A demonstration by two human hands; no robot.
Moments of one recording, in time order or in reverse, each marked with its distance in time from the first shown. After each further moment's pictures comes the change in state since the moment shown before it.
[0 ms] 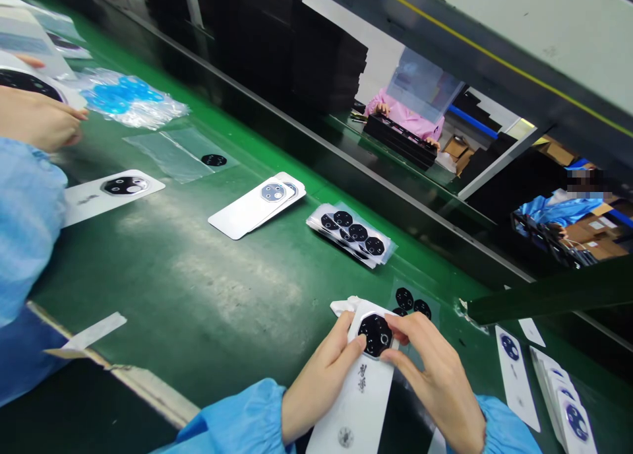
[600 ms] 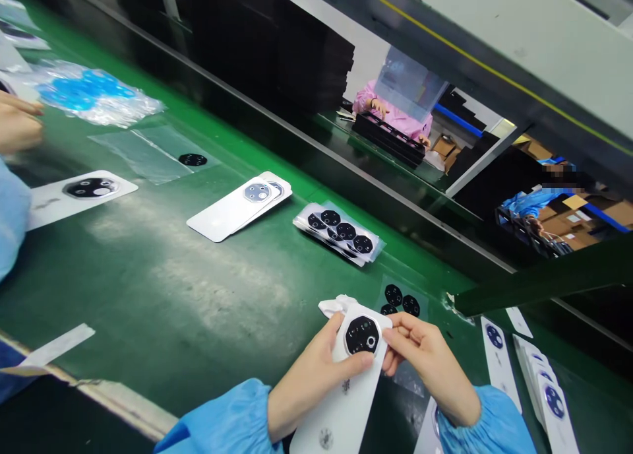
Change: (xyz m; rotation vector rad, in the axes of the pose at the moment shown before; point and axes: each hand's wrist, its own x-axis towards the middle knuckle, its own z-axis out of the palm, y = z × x) left_hand 0.005 0.002 0.002 -0.114 -0.119 -0.171; right_hand 0.011 0.006 -0.004 0.891 -0.216 0.711
